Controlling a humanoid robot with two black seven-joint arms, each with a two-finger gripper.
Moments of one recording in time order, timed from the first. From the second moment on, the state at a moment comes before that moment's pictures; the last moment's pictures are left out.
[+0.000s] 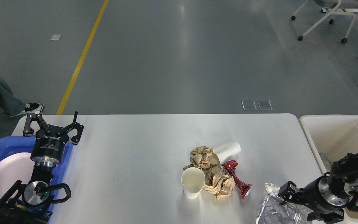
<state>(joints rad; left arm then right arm) -0.28 0.17 -1.38 -0.76 0.07 -0.61 -0.27 1.60 -0.57 -1.19 1.67 0.03 0.07 -0.13</state>
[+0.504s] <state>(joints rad) -0.28 0.17 -1.38 -0.76 0.07 -0.61 -0.27 2.17 -0.41 -1.36 1.67 0.12 0.54 -0.17</state>
